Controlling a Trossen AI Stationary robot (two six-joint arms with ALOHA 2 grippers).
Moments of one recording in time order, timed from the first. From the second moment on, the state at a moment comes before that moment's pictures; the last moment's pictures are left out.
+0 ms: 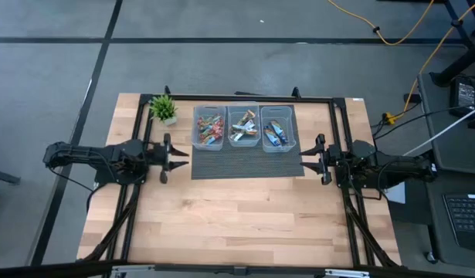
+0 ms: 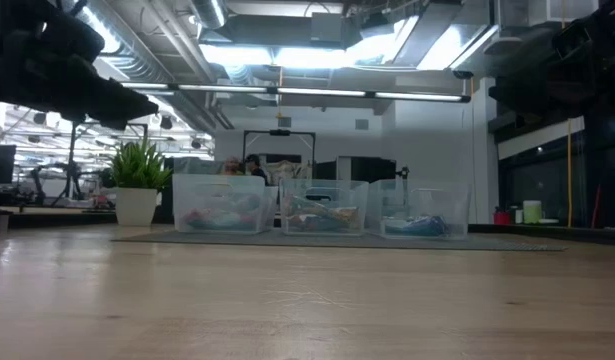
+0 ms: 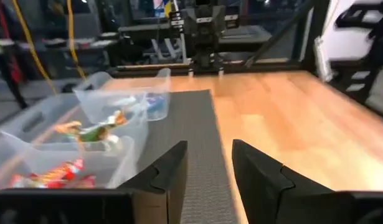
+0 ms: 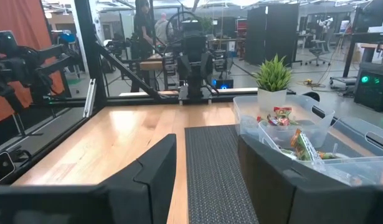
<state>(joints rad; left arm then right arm) 0.00 0.14 0.01 0.02 -0.06 0.02 -0.05 0.01 0.01 0.03 -0.07 0.04</state>
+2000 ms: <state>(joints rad) 0.00 0.00 0.01 0.03 -0.09 0.09 -0.05 0.01 0.01 0.03 -0.07 0.04</state>
